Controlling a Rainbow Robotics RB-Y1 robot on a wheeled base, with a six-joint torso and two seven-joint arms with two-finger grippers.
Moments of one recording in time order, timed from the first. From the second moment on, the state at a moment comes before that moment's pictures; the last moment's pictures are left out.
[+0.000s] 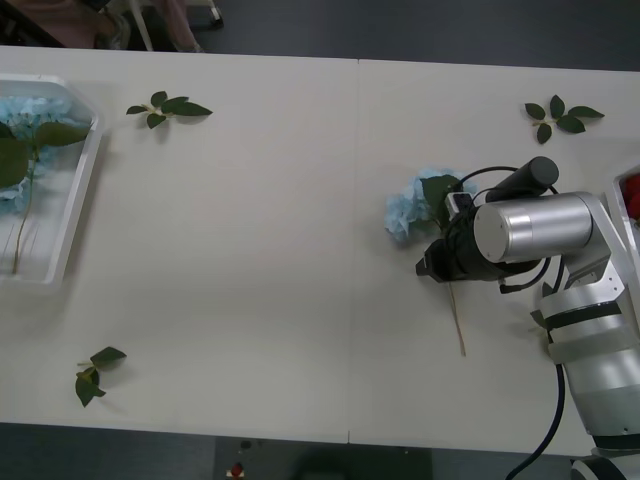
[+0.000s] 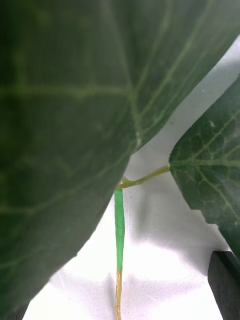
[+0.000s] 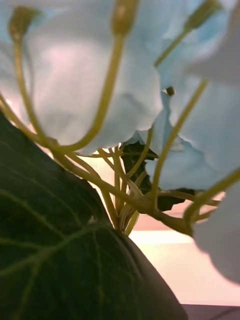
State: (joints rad) right arm -0.38 -0.24 0.06 -1.50 -0.30 1.40 1.50; left arm -0.23 0.89 0.62 -1.41 0.75 1.52 -2.20
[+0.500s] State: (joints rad) right arm -0.38 -0.24 0.07 -1.50 -0.30 1.40 1.50; left arm -0.24 0.90 0.48 -1.21 0.67 1.20 -2.20
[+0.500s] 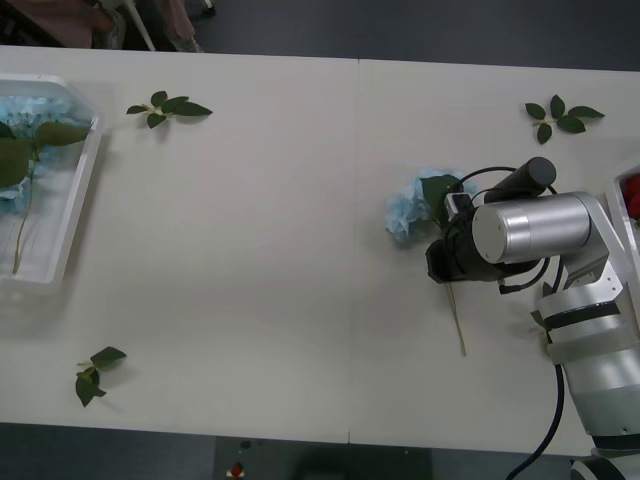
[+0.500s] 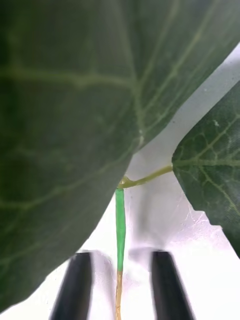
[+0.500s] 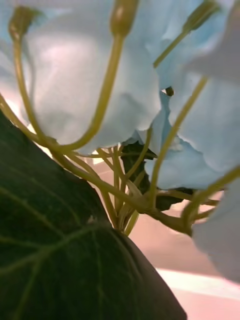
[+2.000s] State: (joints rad) right arm -0.45 -0.32 -0.28 -1.80 -1.51 1.59 1.71; left arm -0.14 0.73 0.16 -1.56 1.70 1.14 -2.20
